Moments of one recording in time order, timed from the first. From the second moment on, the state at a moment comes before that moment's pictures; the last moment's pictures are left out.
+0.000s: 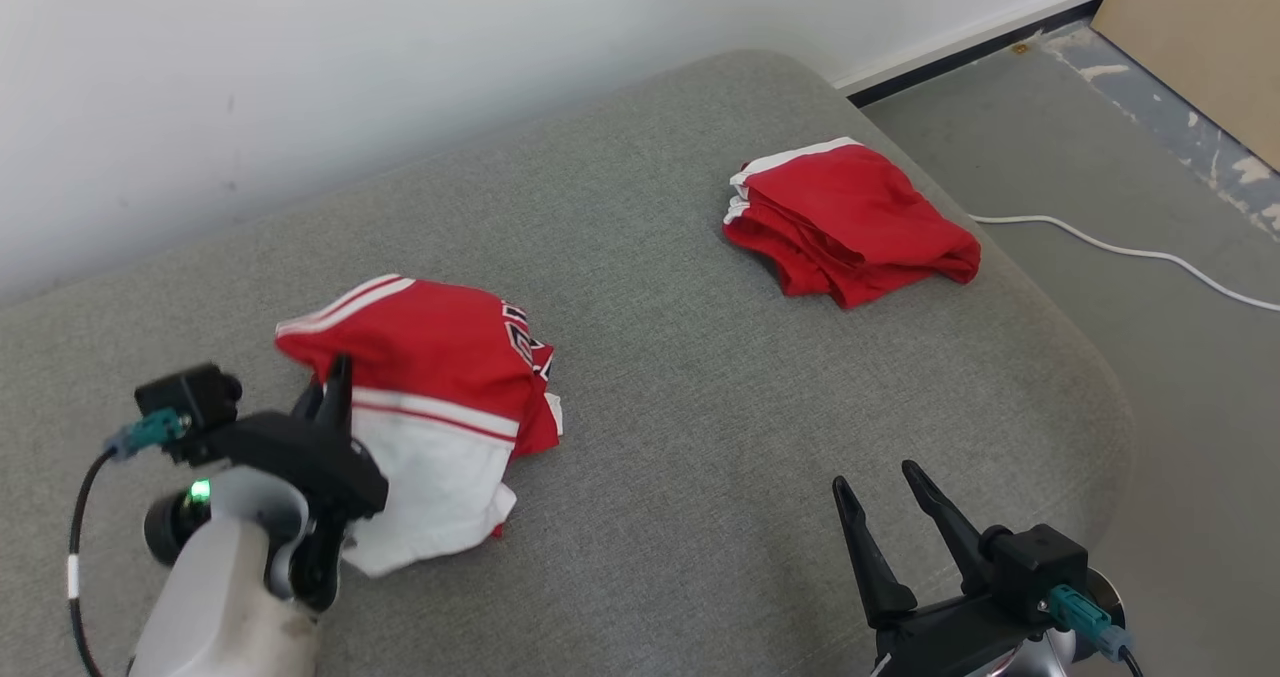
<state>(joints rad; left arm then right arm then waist) -0.58 0.10 -0.01 0.83 -0.54 -0.12 -0.03 -0.11 -0.10 0.24 0.25 0.24 0.13 -0.14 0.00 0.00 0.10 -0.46</state>
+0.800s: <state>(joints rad) -0.99 0.05 -0.44 0.48 -0.78 -0.04 -0.26 -0.12 -0.09 0.24 0.28 0.24 0.13 -0.15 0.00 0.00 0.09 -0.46</state>
